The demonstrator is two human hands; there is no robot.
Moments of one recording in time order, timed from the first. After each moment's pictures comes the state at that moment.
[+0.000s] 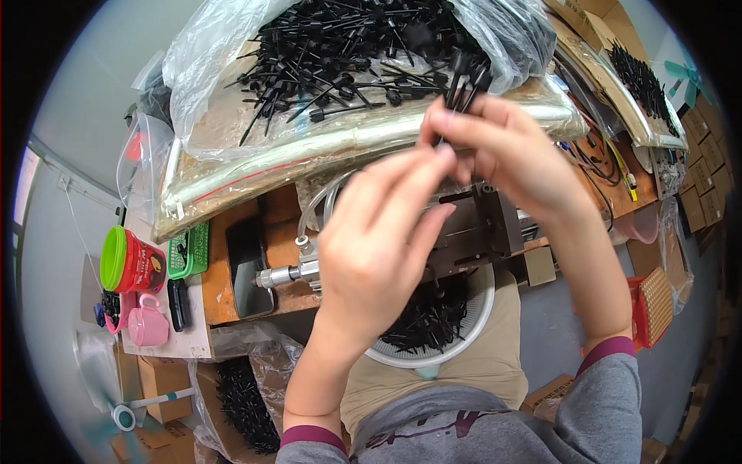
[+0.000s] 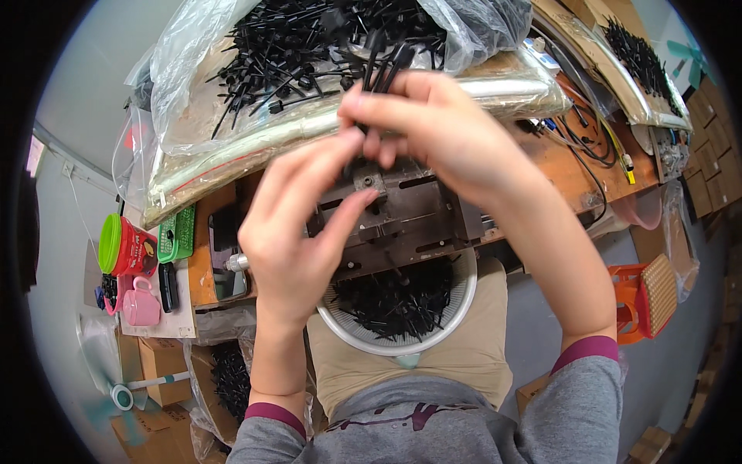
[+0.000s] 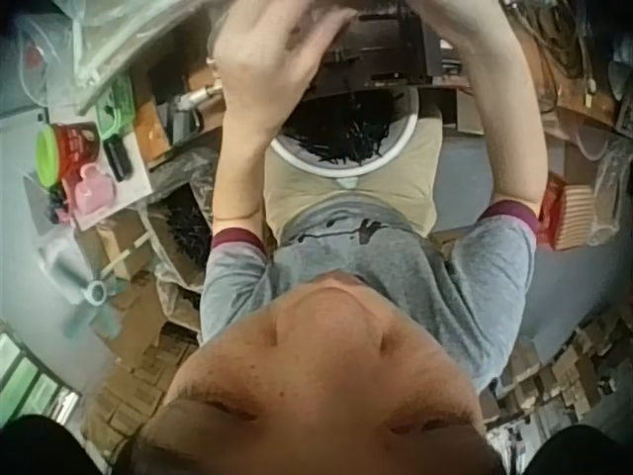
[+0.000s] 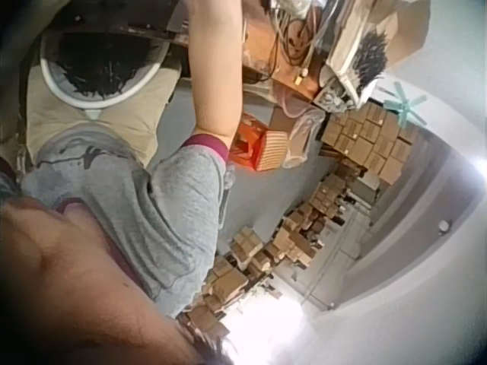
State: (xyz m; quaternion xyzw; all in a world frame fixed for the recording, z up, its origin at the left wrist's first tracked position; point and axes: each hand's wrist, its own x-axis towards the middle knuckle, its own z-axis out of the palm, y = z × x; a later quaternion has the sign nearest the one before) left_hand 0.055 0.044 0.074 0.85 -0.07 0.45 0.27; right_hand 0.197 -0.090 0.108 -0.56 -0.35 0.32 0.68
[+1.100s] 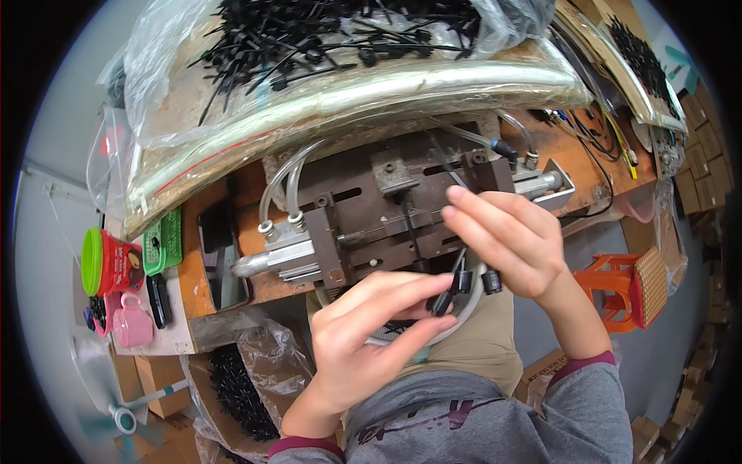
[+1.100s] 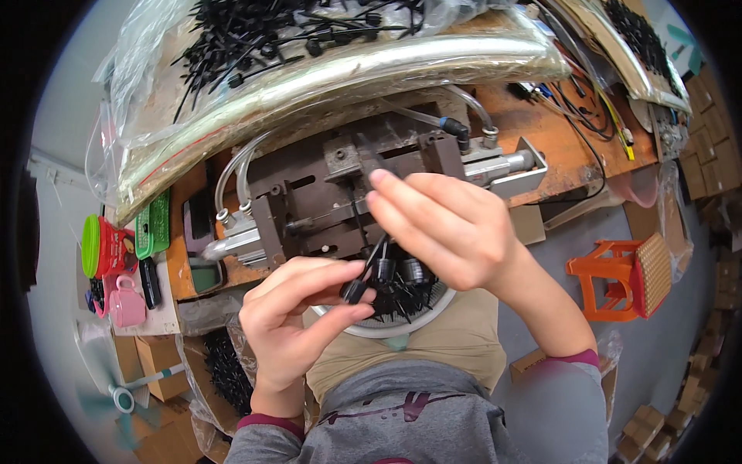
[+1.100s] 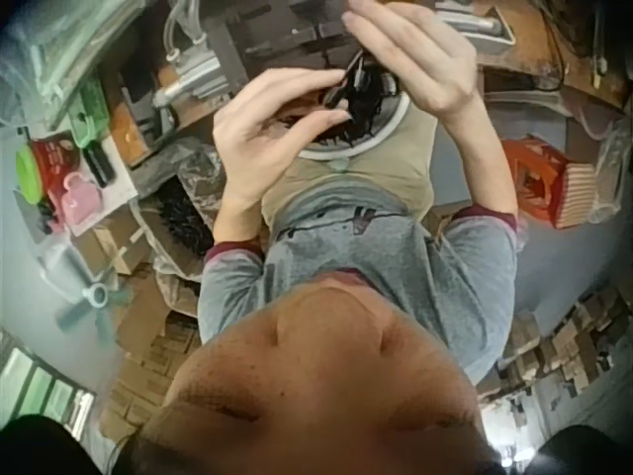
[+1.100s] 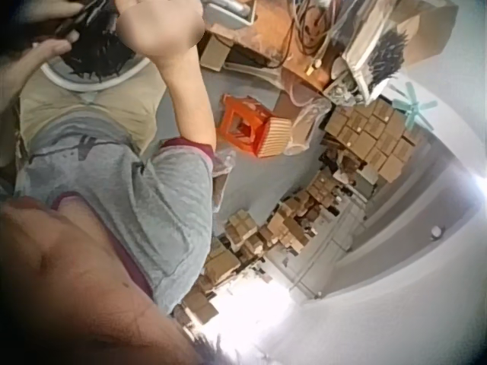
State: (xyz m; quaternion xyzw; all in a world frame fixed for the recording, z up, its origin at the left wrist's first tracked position) left_hand -0.011 0.011 0.044 0.76 0.00 0.18 0.63; right_hand 0.158 -0.145 0.030 -0.63 -0.63 -0.36 0.25
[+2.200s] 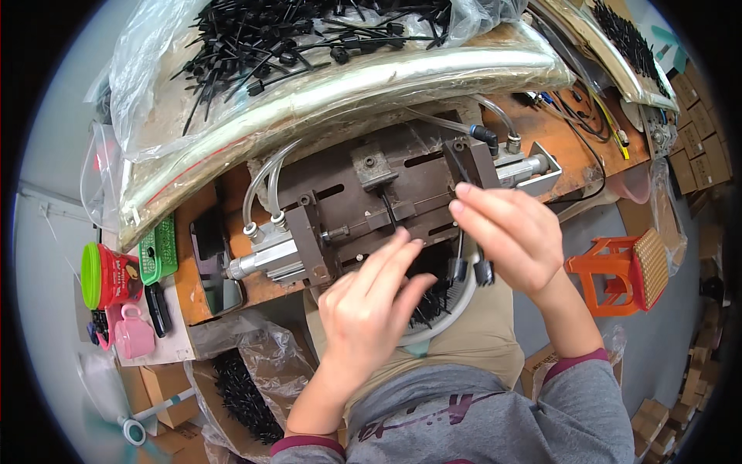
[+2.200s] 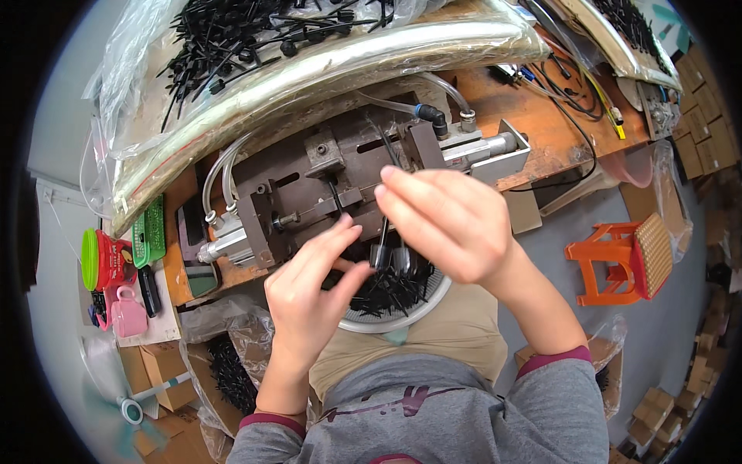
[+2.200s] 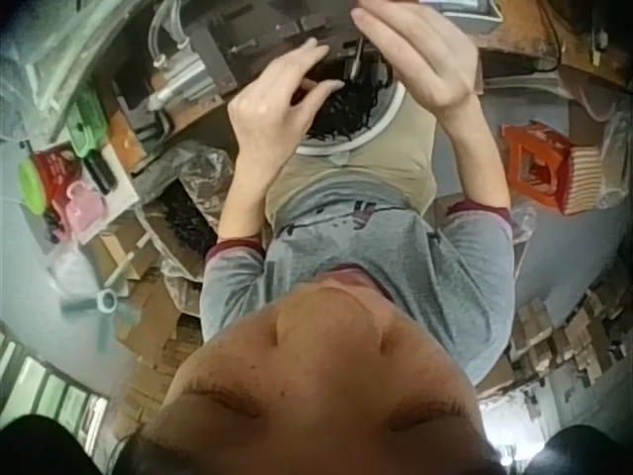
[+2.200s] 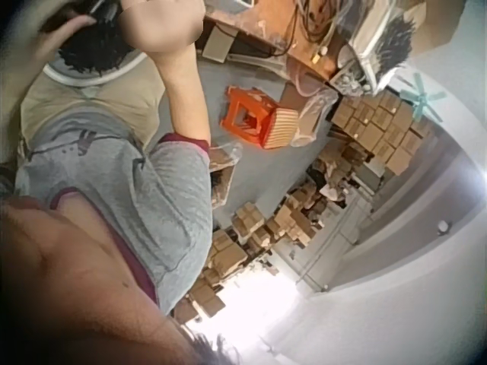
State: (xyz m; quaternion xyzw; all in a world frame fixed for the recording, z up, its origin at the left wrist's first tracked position) left_hand 0.004 0.000 0.011 0.90 0.01 0.25 0.36; right_hand 0.150 -0.163 0.020 -0.66 -0.60 -0.36 0.28
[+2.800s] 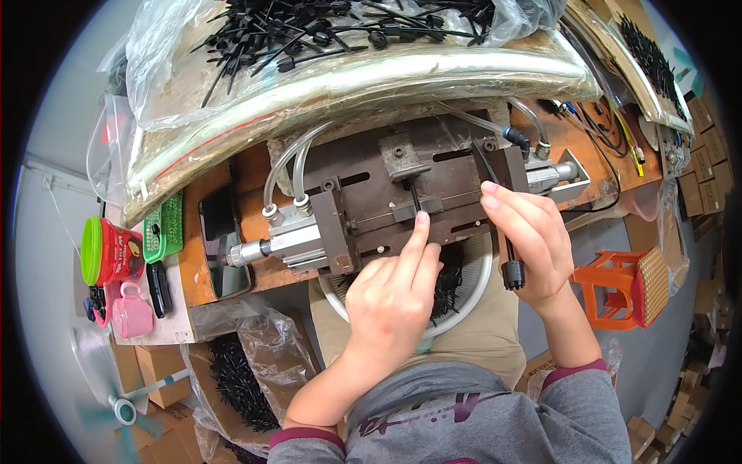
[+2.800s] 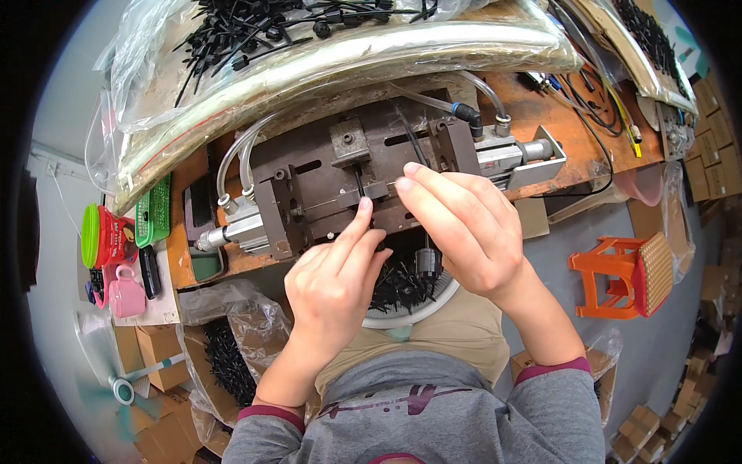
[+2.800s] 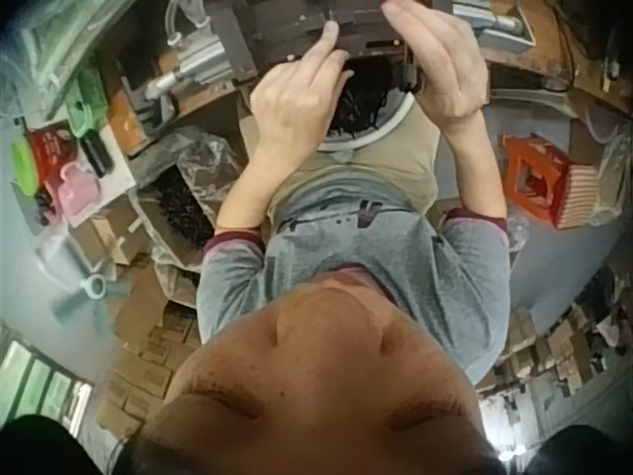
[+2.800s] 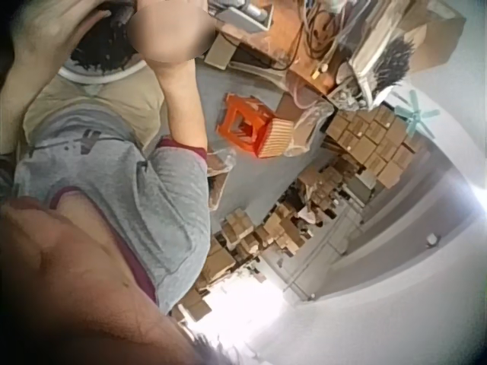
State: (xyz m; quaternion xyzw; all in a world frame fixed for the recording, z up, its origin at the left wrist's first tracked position) left_hand 0.006 0.000 -0.004 0.94 0.00 0.28 0.17; right_hand 0.139 -0.151 0.010 -0.67 -0.56 -0.36 0.33
